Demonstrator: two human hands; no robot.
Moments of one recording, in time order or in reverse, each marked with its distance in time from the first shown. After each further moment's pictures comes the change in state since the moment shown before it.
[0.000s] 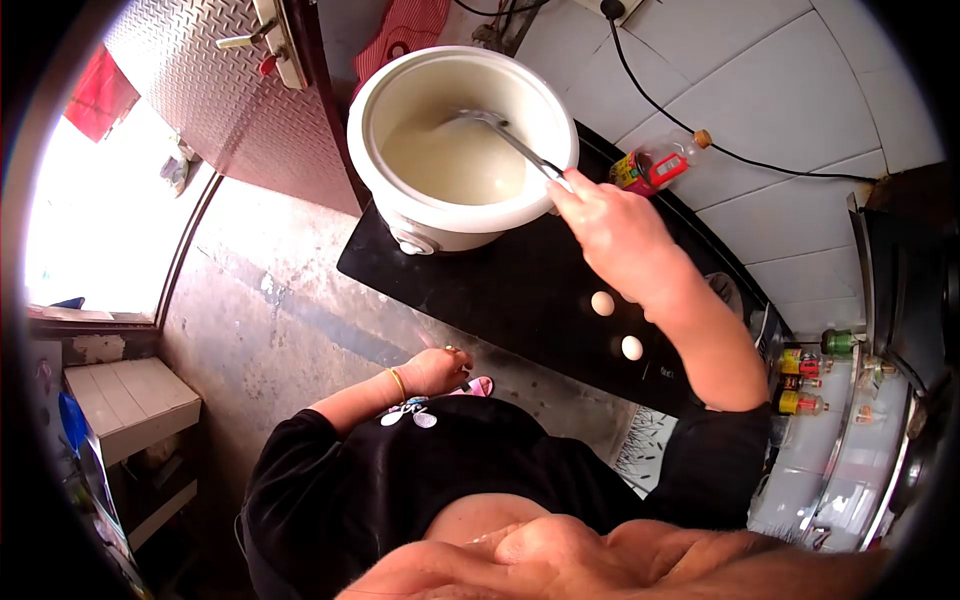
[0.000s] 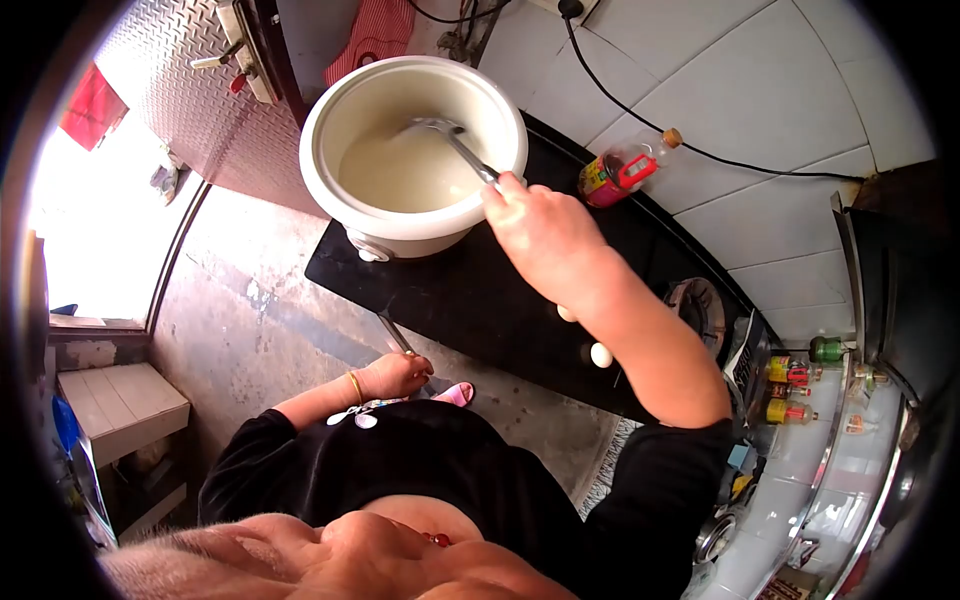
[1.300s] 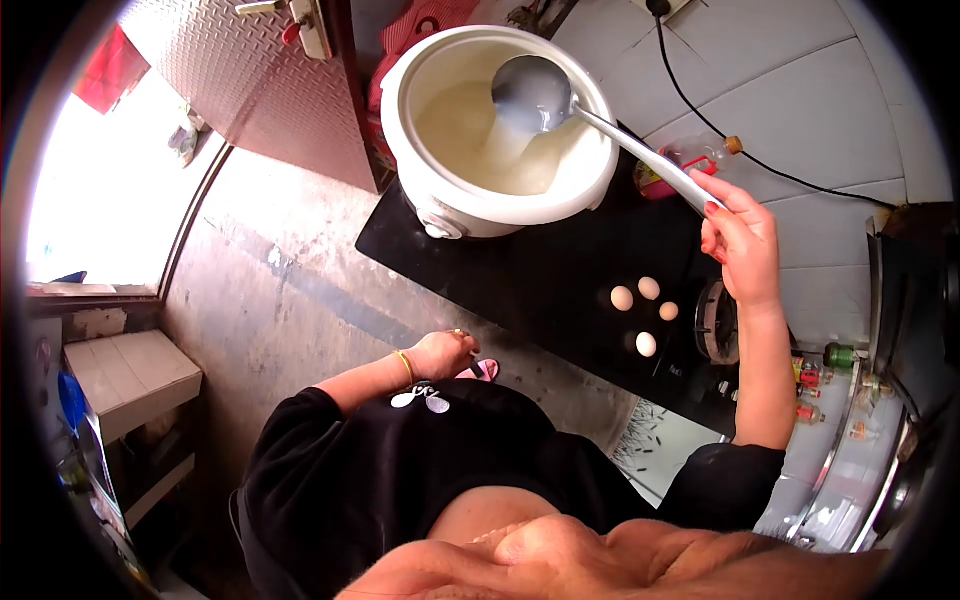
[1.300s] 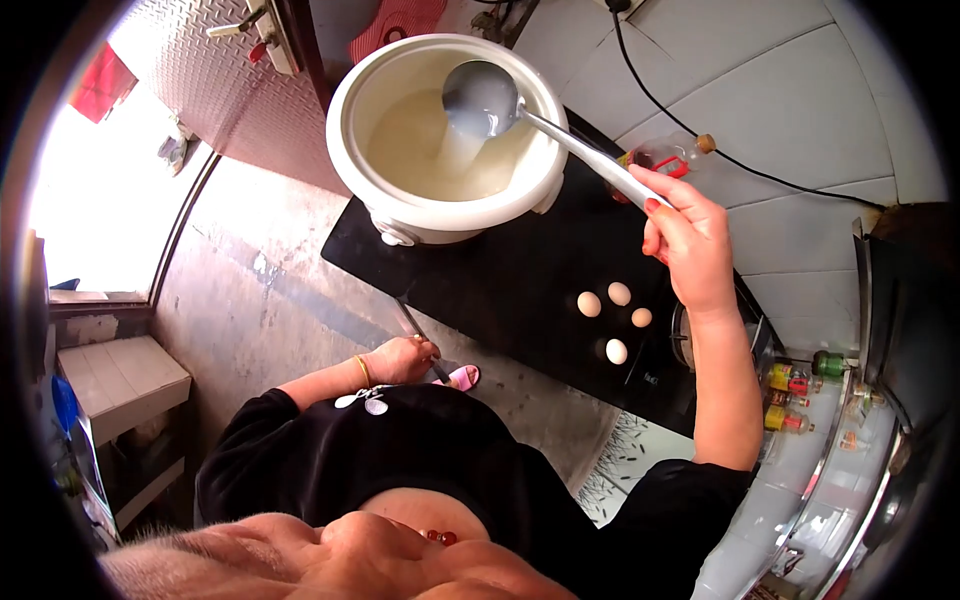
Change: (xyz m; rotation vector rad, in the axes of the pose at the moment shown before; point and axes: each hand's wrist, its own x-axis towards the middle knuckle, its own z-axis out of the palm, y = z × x) left_hand -0.010 -0.021 0.004 0.088 0.006 -0.035; right_hand -0.043 0.041 -0.031 1.290 0.215 0.760
